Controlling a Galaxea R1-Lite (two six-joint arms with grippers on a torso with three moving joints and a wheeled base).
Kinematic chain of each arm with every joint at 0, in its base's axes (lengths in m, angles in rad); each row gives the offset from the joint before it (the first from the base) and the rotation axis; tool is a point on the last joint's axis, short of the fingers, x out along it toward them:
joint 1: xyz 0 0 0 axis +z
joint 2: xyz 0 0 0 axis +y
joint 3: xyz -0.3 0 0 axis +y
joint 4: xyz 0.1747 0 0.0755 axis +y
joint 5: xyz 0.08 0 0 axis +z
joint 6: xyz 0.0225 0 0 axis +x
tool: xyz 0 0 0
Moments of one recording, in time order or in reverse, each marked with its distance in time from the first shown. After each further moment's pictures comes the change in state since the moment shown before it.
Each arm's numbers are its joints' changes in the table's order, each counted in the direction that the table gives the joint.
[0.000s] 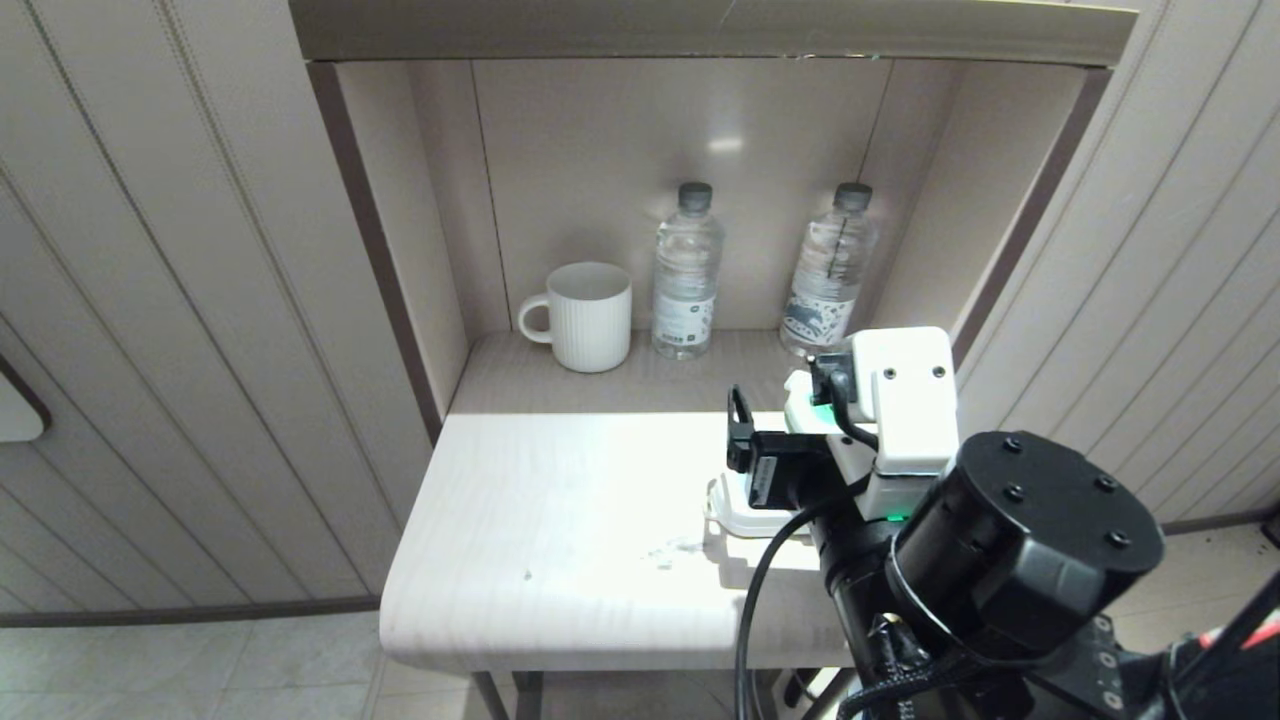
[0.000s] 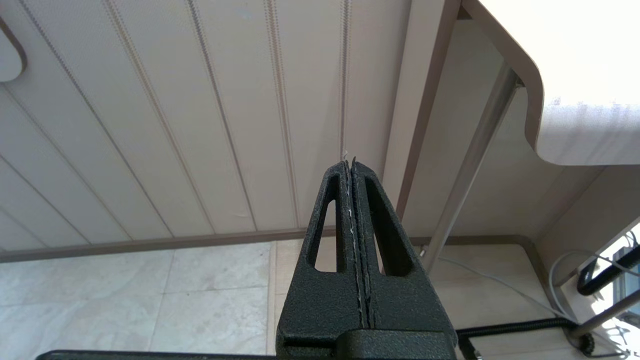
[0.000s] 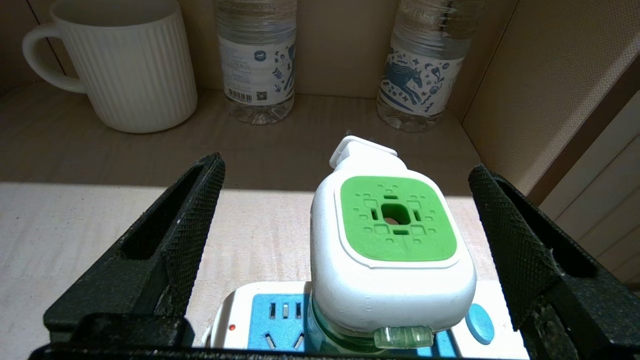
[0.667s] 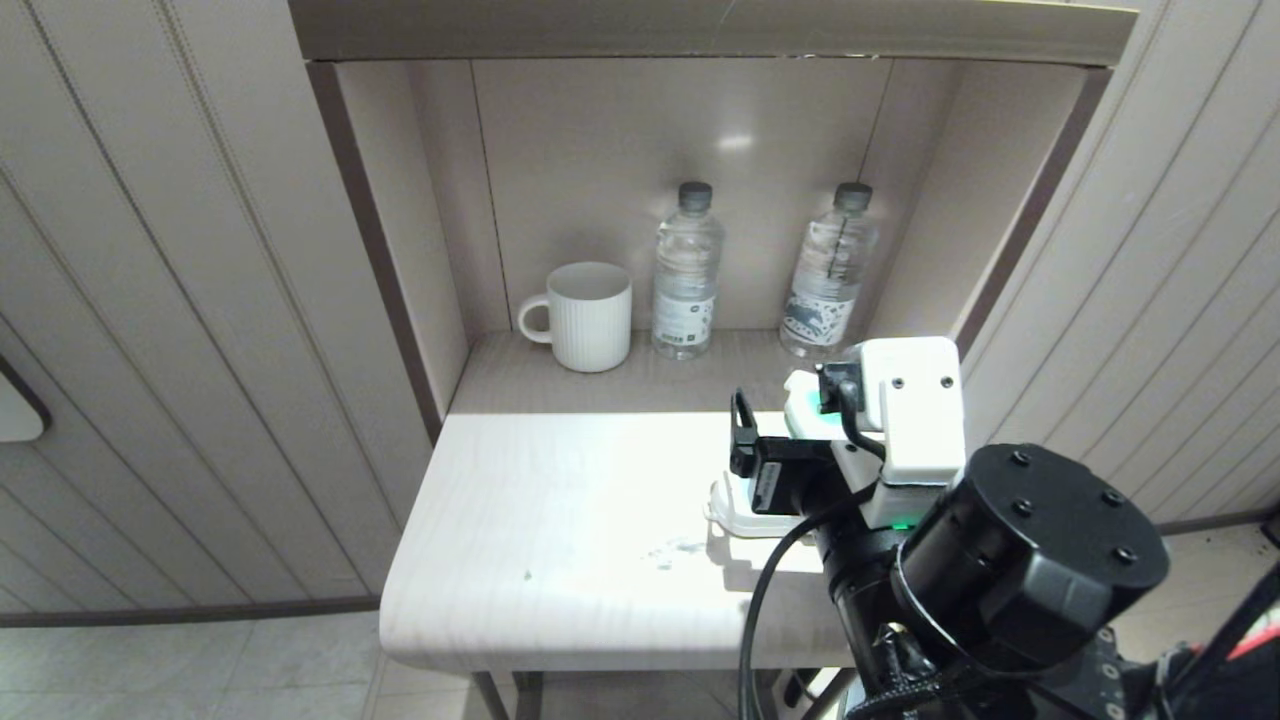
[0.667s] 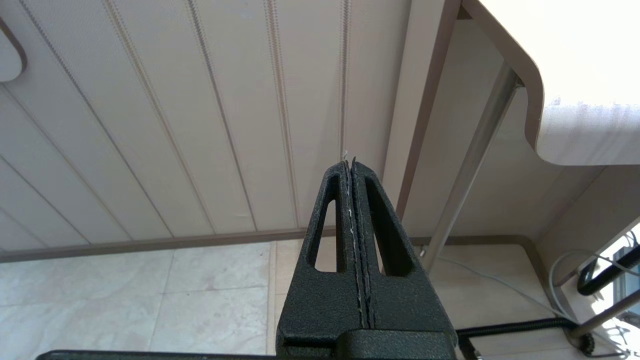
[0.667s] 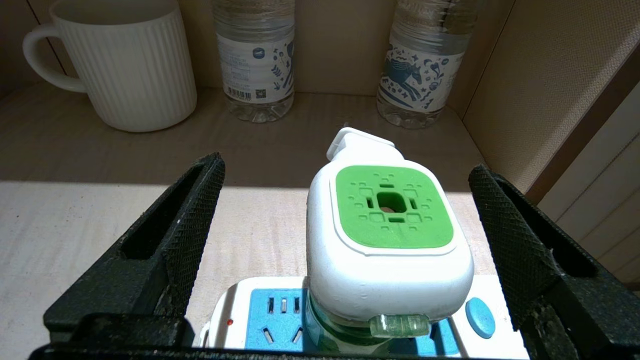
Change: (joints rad) left arm 0.000 0.000 0.000 0.000 0.000 0.000; right arm 0.000 0.009 0.027 -0.047 0.002 0.003
